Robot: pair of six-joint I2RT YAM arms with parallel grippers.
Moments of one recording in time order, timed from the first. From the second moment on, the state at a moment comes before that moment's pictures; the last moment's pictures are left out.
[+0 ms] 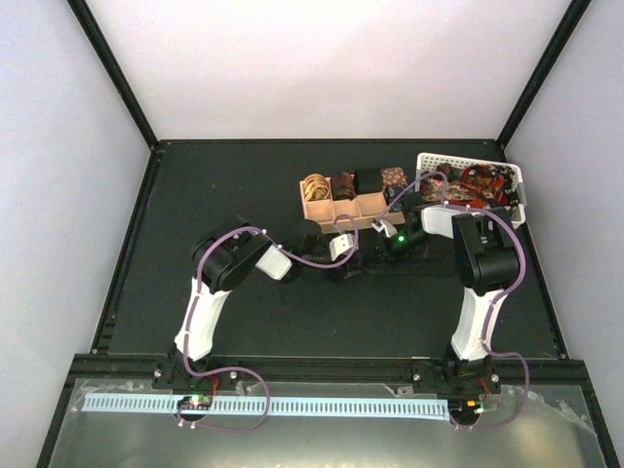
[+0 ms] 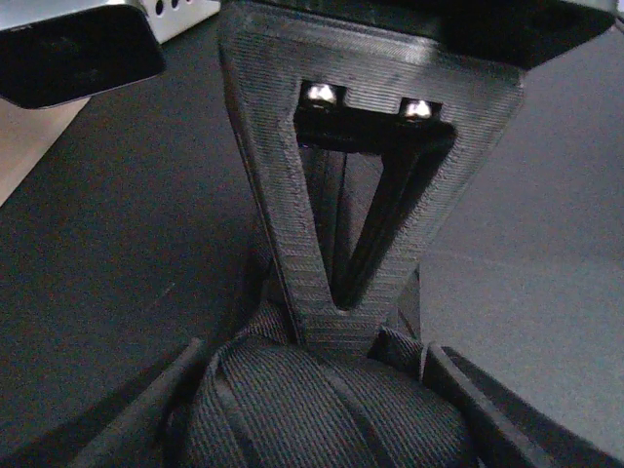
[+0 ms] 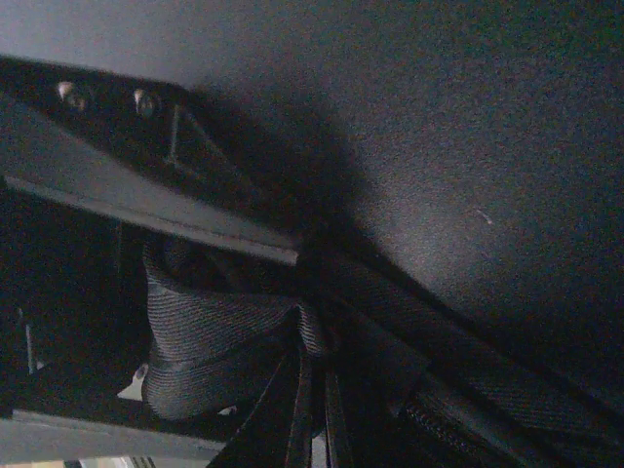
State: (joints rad) left arm -0.70 2.19 0.93 0.81 0.70 0.16; right arm 0.22 1.96 1.09 -0.66 -0.78 -0.05
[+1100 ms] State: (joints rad) left arm -0.73 1.97 1.00 0.16 0.49 0.42; right arm 0.27 1.88 1.10 -0.68 -0.89 -0.05
